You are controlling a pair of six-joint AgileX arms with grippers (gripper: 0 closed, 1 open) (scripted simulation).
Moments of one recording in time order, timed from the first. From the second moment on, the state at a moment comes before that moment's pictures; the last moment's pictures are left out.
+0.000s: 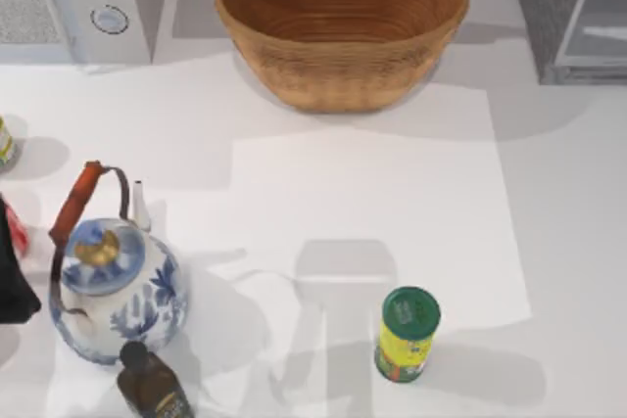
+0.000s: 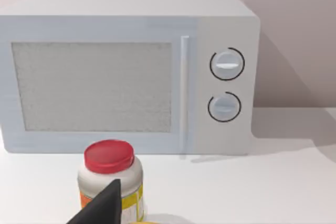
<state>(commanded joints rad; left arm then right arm) 0.00 0.00 0.00 0.00 0.00 0.00 -0.32 2.31 1.04 1.30 -0.28 0.00</state>
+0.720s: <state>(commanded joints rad) 0.00 0.00 0.00 0.00 0.00 0.00 -0.29 2.41 1.21 1.20 -0.25 0.00</state>
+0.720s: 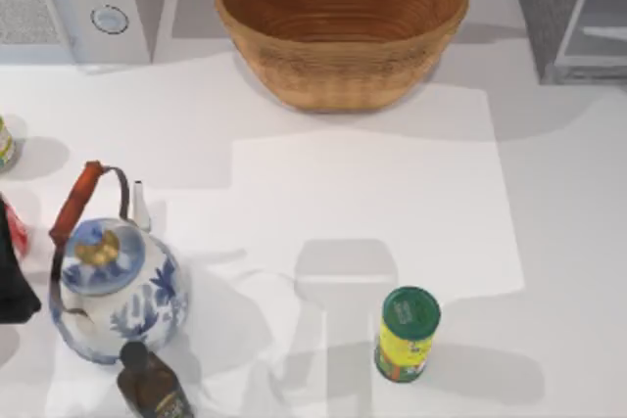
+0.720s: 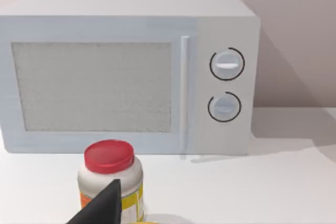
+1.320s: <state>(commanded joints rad) 0.00 0.00 0.00 0.00 0.00 0.00 -0.26 2.48 1.40 1.09 -0.22 0.00</state>
